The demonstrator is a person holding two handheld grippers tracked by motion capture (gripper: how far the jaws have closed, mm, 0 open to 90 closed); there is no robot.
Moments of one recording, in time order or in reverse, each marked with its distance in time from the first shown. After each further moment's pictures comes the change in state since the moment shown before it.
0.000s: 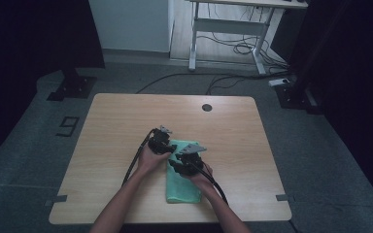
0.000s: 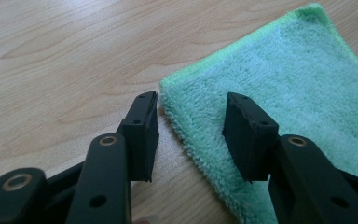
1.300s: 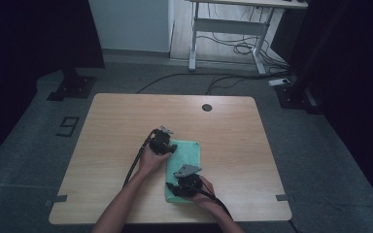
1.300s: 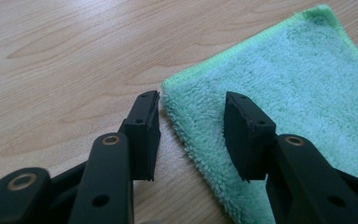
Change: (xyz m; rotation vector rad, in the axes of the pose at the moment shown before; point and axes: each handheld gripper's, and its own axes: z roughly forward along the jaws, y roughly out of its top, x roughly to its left) left arm -0.005 0.000 0.001 -0.003 0.033 -0.009; right arm 0.040 -0.041 -0.022 0.081 0.074 -0.181
